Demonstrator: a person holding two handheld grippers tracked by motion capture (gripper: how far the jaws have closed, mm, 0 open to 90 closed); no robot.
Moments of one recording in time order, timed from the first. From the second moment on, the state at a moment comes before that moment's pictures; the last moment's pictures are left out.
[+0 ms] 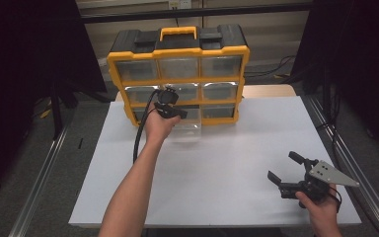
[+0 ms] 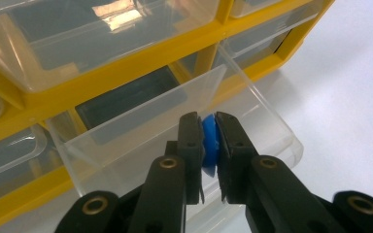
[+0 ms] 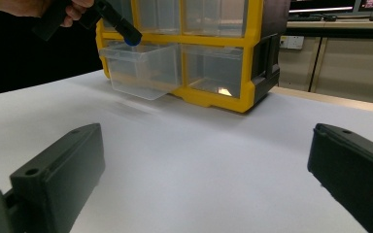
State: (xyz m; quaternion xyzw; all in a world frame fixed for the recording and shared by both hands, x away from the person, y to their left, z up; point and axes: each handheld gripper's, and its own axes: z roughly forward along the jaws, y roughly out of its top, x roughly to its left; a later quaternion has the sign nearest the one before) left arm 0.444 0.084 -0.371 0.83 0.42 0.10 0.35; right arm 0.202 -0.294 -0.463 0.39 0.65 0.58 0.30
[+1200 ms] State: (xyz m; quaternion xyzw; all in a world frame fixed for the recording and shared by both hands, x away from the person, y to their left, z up) left arm 0.446 0.088 -0.382 0.82 0.43 0.10 0.36; right arm 0.202 -0.293 -0.463 0.39 0.65 0.58 0.30
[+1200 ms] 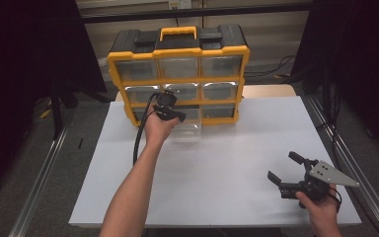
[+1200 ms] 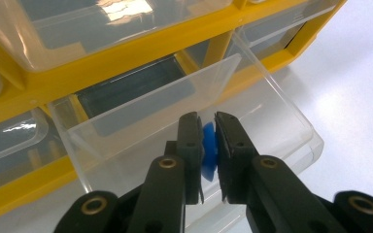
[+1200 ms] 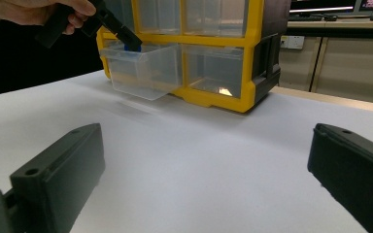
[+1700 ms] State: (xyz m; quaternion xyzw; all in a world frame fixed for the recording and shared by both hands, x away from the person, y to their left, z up) left arm 0.441 0.093 -0.381 0.81 0.44 0.09 0.37; right arm 0.202 -0.293 -0.463 0.39 0.65 0.58 0.30
